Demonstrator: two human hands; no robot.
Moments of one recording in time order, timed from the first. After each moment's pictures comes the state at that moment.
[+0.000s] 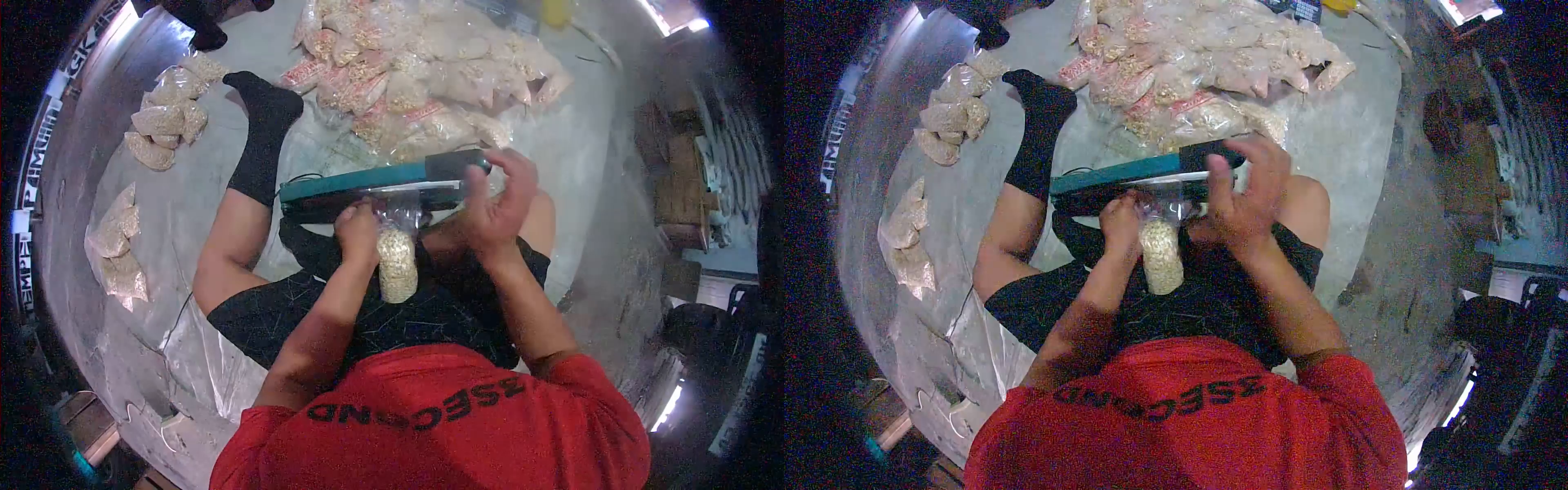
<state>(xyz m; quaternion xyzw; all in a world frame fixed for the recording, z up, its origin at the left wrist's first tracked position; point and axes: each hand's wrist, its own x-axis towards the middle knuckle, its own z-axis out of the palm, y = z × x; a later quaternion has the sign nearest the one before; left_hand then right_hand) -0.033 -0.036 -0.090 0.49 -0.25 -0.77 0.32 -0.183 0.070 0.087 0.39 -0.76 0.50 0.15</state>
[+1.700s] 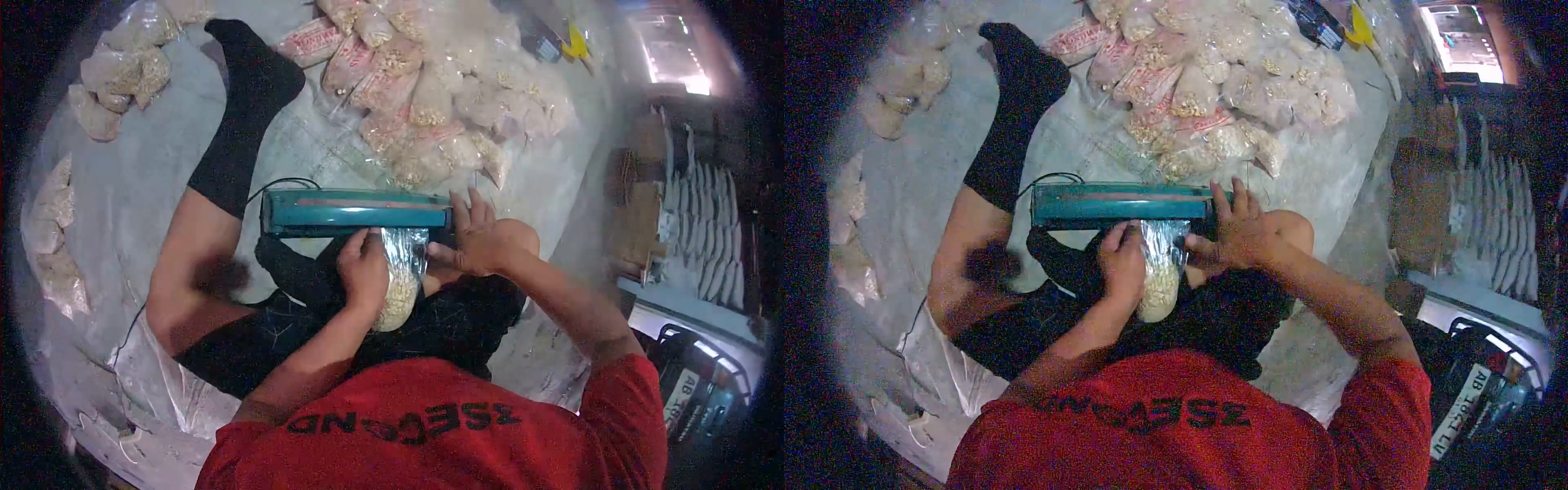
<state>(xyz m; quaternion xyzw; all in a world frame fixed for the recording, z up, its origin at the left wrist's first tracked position) -0.029 -0.034 -0.066 0.56 -0.34 -0.71 0.26 -0.223 0.017 0.038 0.47 -0.80 -0.20 -0.32</state>
